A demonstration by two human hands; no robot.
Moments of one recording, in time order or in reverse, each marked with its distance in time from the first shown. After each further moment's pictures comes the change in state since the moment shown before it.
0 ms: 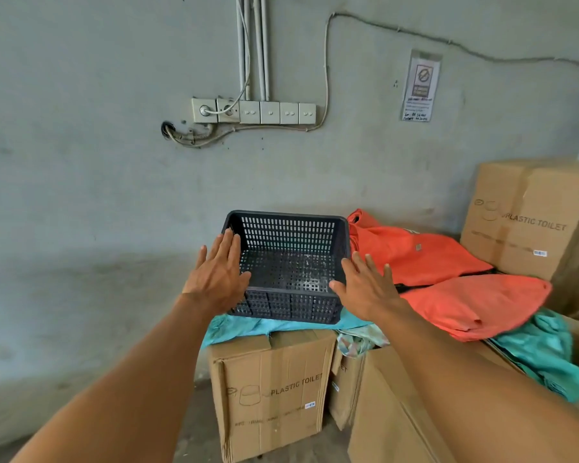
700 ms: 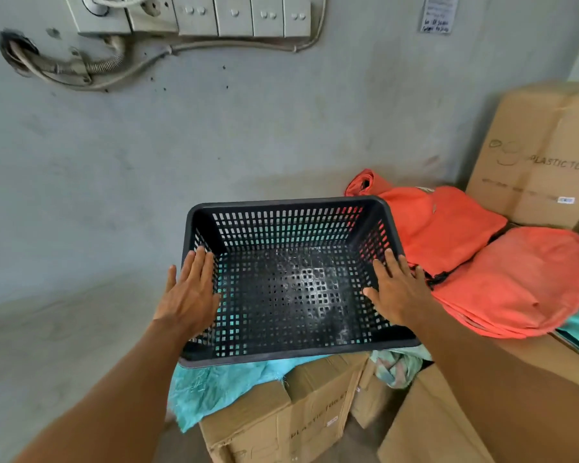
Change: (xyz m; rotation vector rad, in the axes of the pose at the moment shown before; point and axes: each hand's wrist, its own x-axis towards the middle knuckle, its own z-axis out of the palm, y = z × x) left_hand 0.281 -0.183 0.241 0.101 -0.244 0.093; right_hand 0.299 0.023 0.166 -0.070 -0.197 0.277
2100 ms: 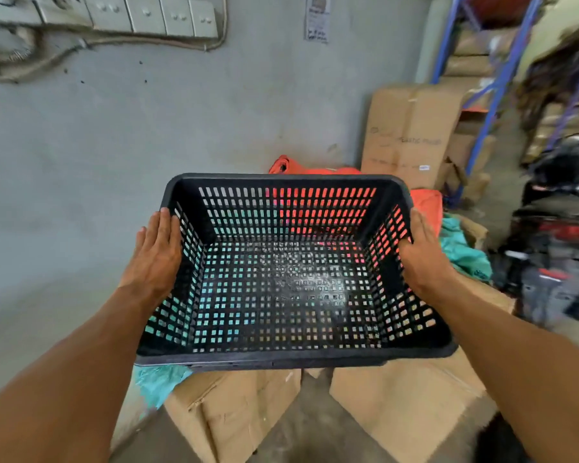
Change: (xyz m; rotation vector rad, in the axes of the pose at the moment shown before) left_hand -0.059 -0.001 -0.036 0.010 0.243 0.341; right_hand -0.215 0.063 -0.016 -0.083 0.329 0.234
